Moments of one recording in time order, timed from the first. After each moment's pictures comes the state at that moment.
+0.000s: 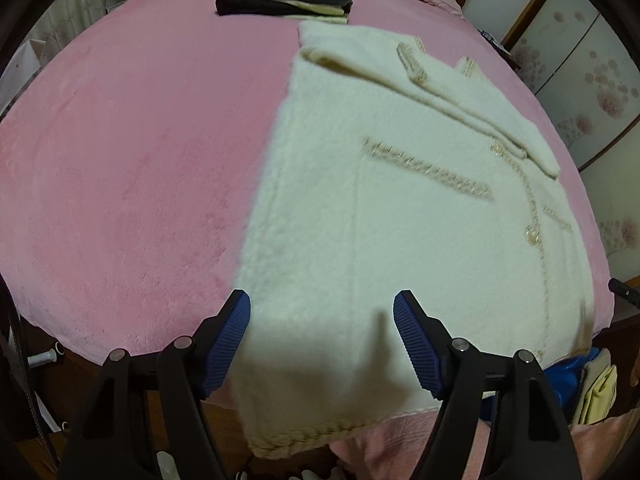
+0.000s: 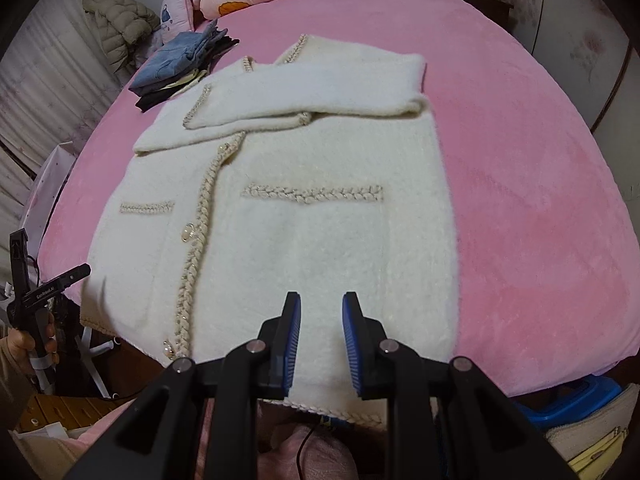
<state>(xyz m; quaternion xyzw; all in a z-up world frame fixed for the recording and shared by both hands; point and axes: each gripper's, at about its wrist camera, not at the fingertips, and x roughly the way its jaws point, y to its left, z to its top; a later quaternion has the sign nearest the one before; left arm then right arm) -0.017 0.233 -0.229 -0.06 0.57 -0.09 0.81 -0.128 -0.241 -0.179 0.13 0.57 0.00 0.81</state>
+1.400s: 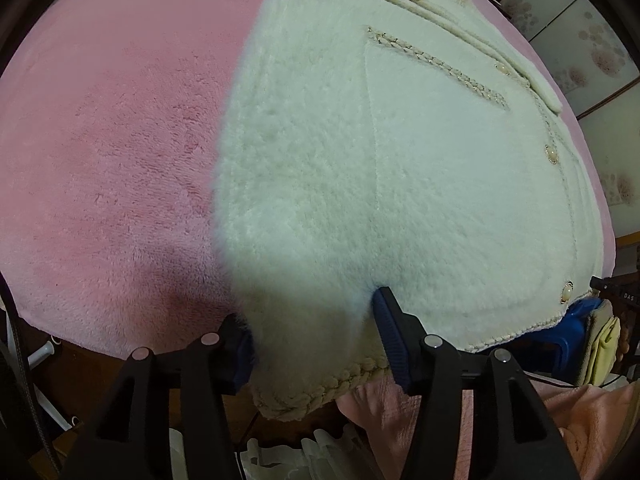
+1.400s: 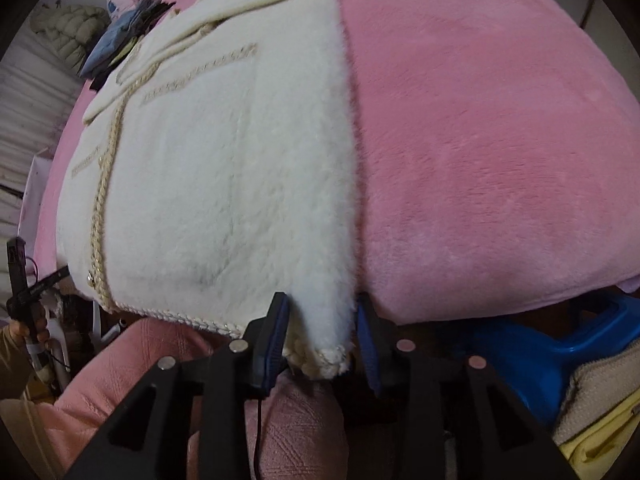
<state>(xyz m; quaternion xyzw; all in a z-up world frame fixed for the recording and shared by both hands) -0.034 0.211 -0.286 -0.04 0.64 -0.13 0.75 -0.198 -0.302 -0.275 0.19 0.65 -0.01 0.73</state>
